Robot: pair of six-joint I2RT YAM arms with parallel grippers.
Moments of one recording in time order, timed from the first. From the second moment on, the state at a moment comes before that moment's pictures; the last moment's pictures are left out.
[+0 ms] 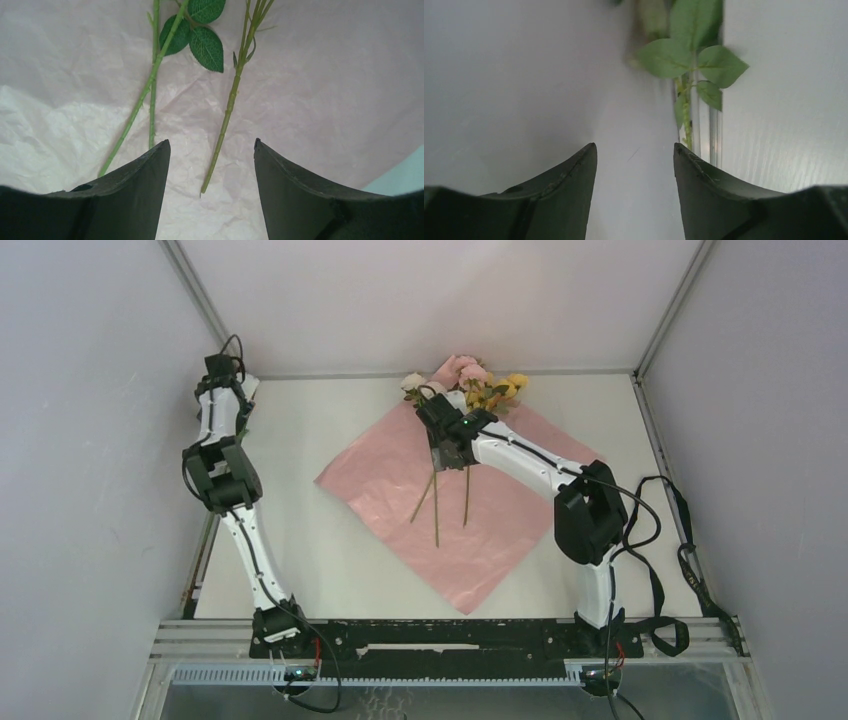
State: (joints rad) left arm 0.33 2.45 2.29 -0.77 -0.38 0.69; right arm 0.71 1.98 1.73 -0.85 0.38 0.44
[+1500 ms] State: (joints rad) left arm 0.38 2.52 2.26 -0.60 -0.11 1.04; right arm 0.71 1.94 1.71 -1.10 0.65 0.47
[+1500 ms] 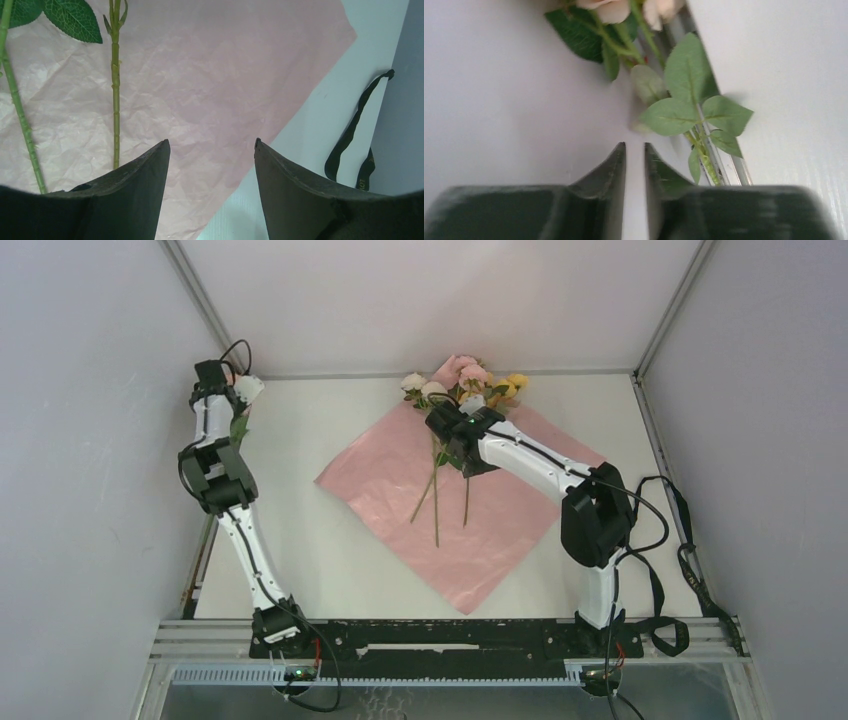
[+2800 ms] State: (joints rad) left arm 0.33 2.58 2.19 -0.58 -0.15 1.91; right arm 0.66 1.99 1.73 -1.19 0.69 0.47
